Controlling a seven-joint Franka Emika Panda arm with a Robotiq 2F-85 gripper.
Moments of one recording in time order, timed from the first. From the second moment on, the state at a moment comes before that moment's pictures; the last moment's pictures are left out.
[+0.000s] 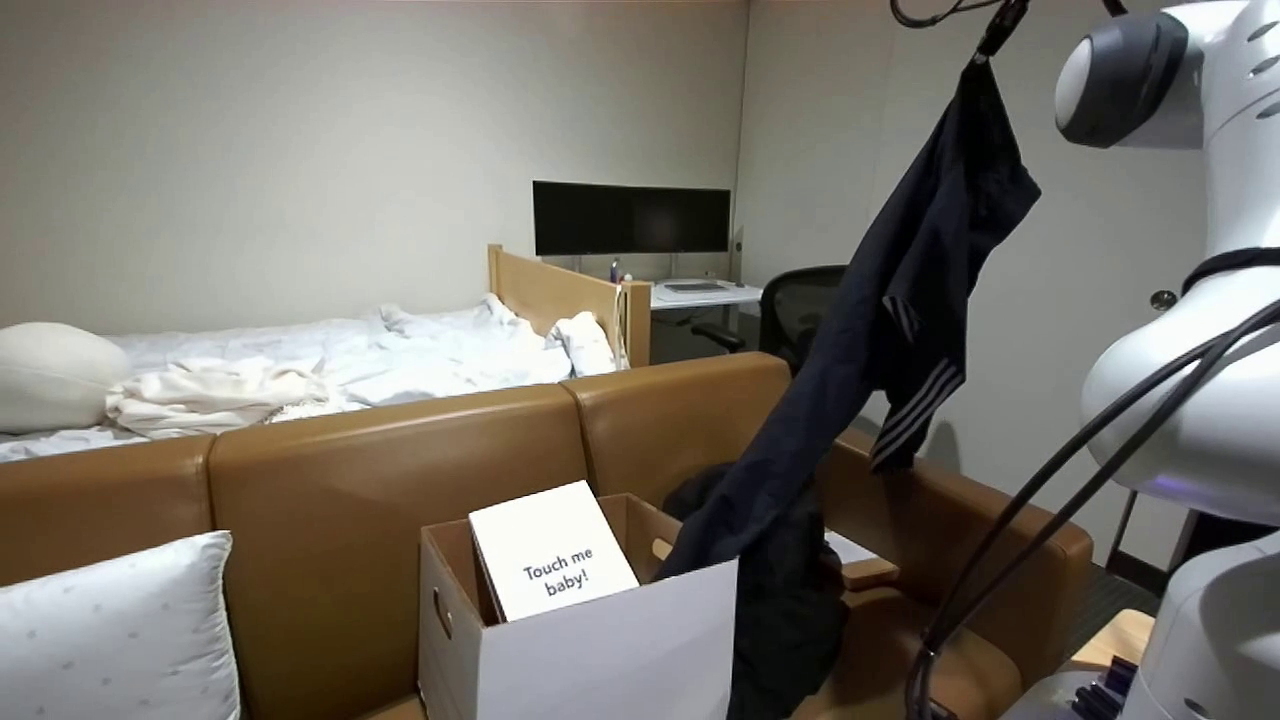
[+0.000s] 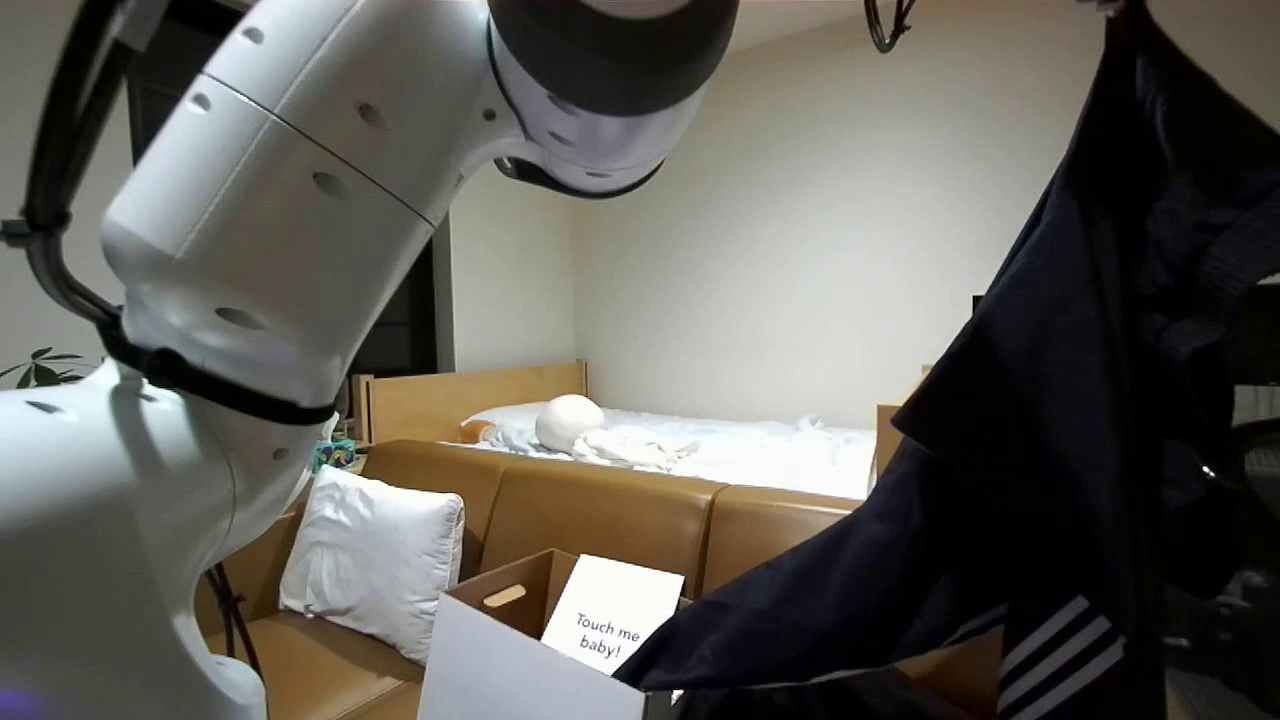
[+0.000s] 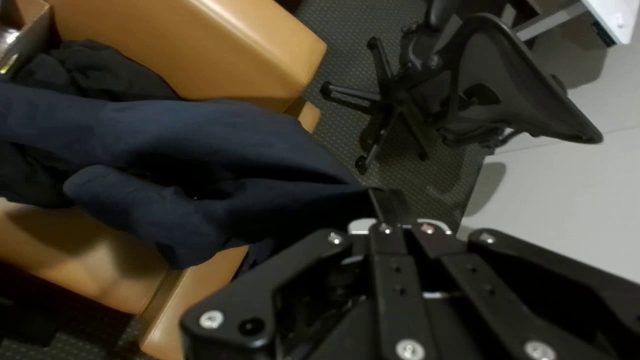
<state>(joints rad) -0.91 0.59 0.01 -0.38 0.39 1.47 1.81</state>
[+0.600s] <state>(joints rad) -0.66 0.81 -0.01 -0.38 0.24 1.22 1.67</state>
